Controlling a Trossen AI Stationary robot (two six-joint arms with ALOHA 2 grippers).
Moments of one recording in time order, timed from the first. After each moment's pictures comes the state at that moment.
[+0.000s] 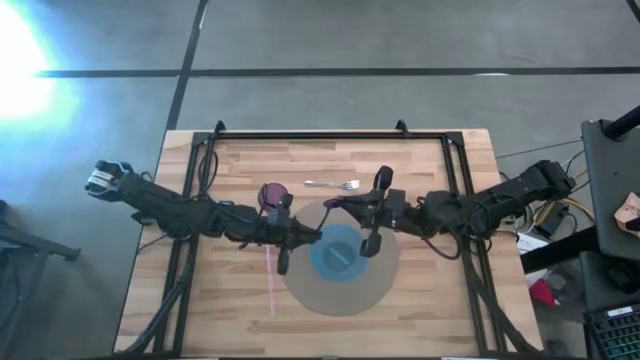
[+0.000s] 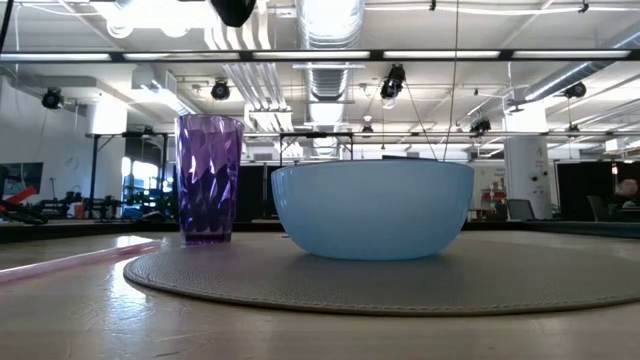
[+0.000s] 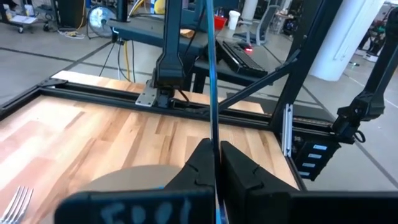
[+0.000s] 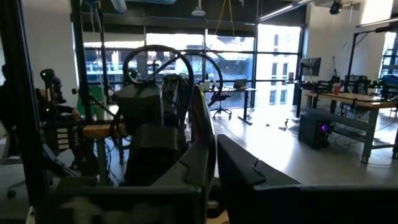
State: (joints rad) left arm -0.32 1.27 0.93 0.22 -0.27 -0.24; right arm 0.32 1.35 1.09 0.45 0.55 -0.05
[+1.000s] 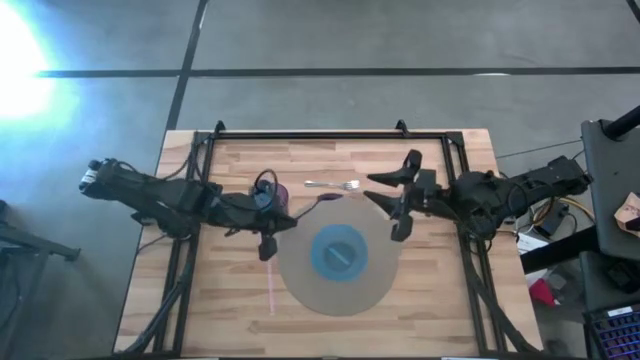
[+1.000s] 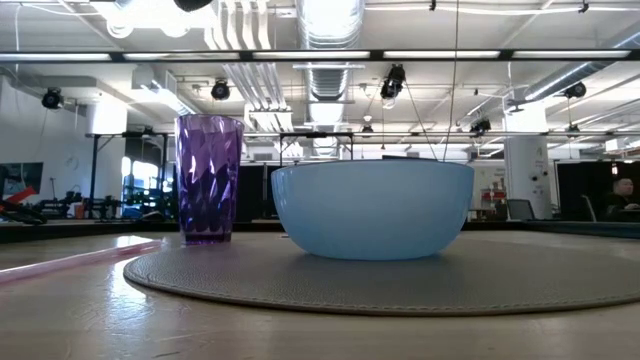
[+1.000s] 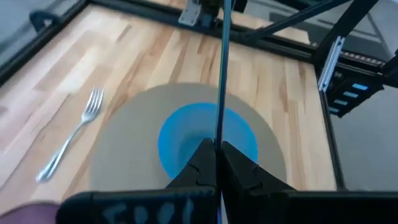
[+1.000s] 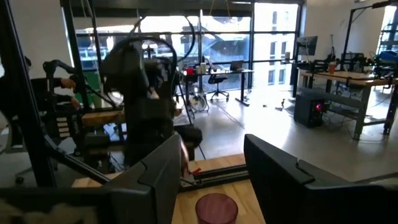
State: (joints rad) left arm -0.28 1.20 1.24 -0.61 -0.28 -0.43; right arm 0.32 1.11 1.09 0.12 0.55 0.03
